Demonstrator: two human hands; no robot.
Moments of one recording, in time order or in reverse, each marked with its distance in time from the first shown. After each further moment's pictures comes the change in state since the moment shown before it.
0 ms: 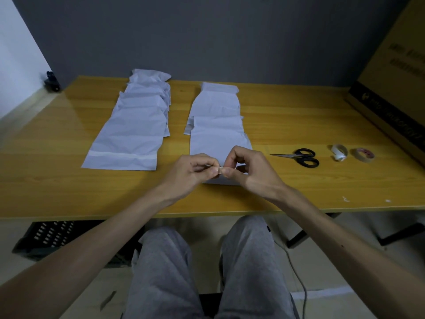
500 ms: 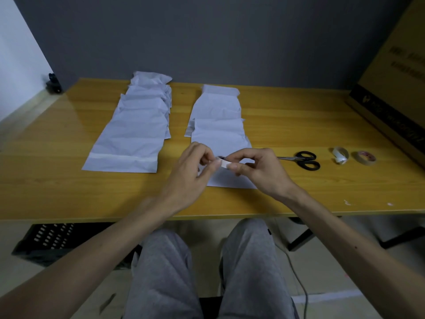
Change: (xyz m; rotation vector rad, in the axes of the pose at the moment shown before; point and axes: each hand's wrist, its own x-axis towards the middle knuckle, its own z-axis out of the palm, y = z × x) left_hand 0.001 -0.002 0.008 0.382 0.288 0.266; right_hand 0.004 0.002 -0.012 0.107 0.083 0.048
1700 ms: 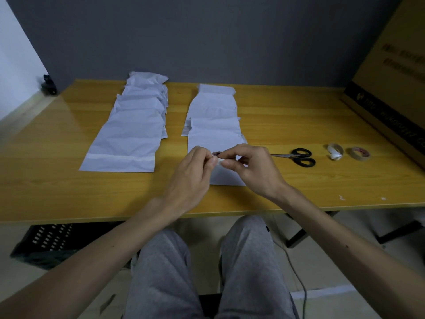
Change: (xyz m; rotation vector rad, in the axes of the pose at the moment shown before) left_hand -0.004 -0.001 0.015 0.134 0.008 -0.002; right_hand -0.002 -0.008 0.008 -0.225 0.061 -0.102
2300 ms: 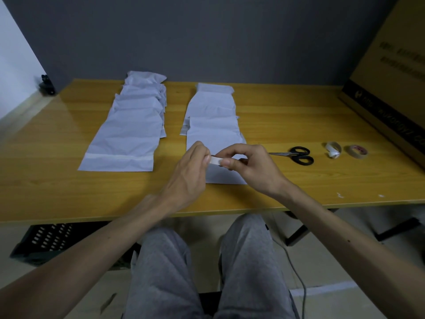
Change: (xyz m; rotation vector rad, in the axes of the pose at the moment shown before) left_hand 0.003 -0.001 -0.004 0.015 -0.005 0.154; right_hand -0.001 0.000 -0.005 0.129 -0.082 0.062
